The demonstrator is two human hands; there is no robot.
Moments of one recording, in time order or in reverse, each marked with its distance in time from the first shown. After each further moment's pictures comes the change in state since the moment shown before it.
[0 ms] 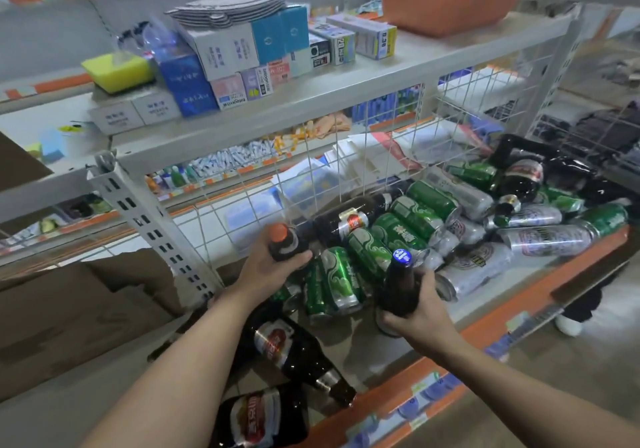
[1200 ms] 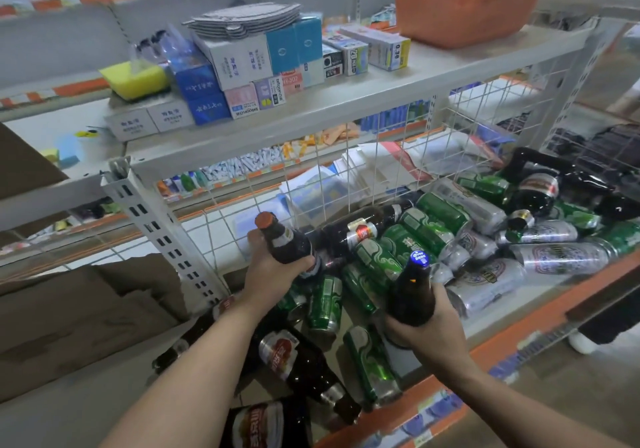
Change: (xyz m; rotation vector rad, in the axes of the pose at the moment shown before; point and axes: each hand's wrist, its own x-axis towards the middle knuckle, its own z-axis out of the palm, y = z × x) left_hand -0.007 0.015 0.003 -0.072 0.209 -0.062; right_hand -0.009 -0.026 -0.001 -0.022 0.145 0.031
